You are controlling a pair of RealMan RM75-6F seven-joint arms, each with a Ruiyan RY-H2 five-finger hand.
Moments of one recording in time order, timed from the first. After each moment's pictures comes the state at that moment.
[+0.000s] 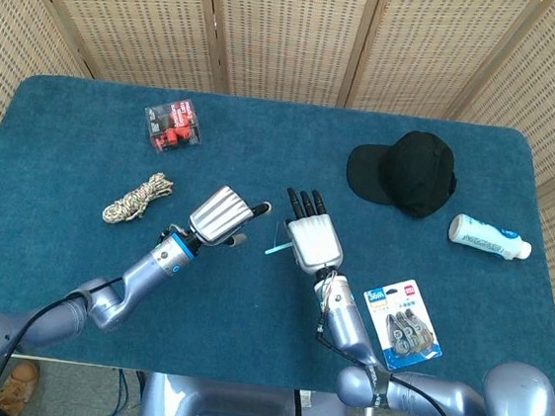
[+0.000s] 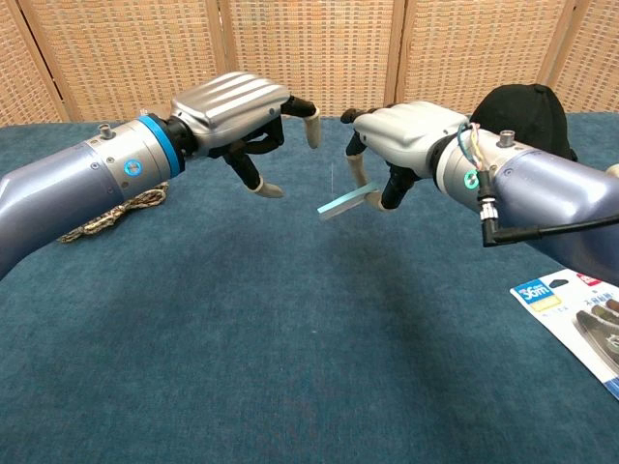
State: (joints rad) left arm -0.96 -1.80 -0.18 -0.92 1.59 1.06 0.04; right arm 0.91 -1.73 0.28 -1.49 -0.83 1.12 -0.85
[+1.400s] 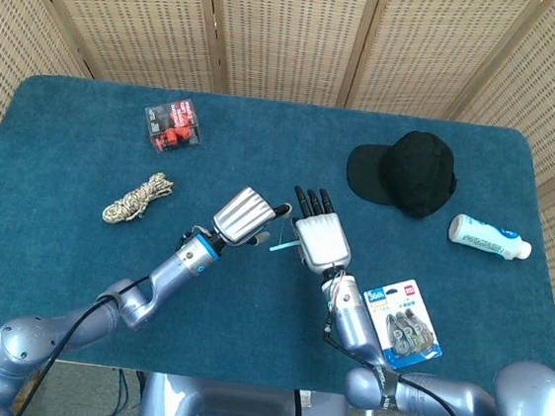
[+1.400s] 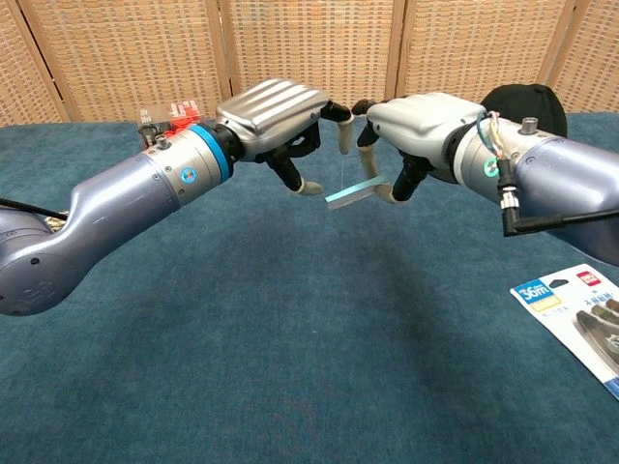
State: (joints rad) left arm -1.05 -1.96 -0.18 -0.73 1.54 1.08 -0.03; right arm 0.92 -1.68 0.26 -1.54 -0.82 1.14 -0.81
